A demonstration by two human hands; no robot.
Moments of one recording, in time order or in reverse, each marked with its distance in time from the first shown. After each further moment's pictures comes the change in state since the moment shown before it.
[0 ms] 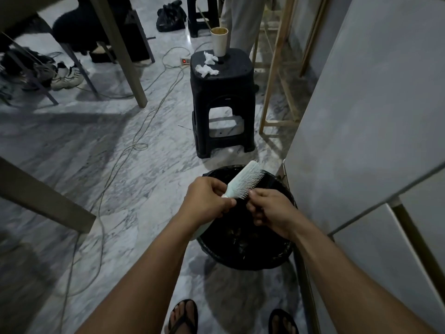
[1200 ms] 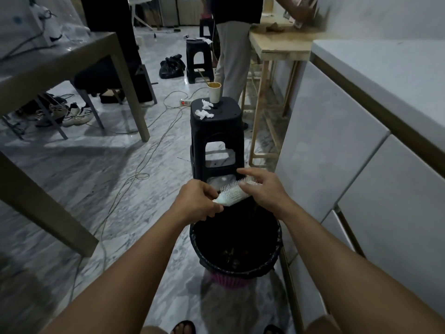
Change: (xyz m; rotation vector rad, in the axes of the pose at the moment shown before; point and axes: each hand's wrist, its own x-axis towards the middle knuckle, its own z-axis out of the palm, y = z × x) left_hand -0.064 0.058 -0.050 0.114 0.003 0.111; right_hand -0.070 -0.096 0.013 -0.518 0.334 -0.446
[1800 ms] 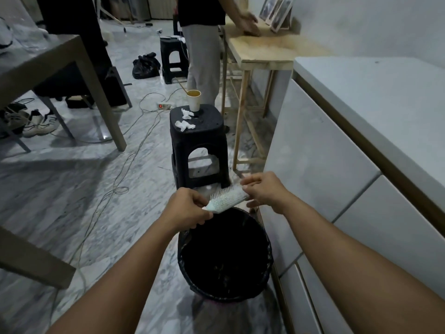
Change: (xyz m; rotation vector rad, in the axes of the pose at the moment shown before) left_hand 0.061 0.024 -0.027 0.033 -0.084 0.009; right_hand 0.069 -0.023 -0.041 0.106 0.002 0.416
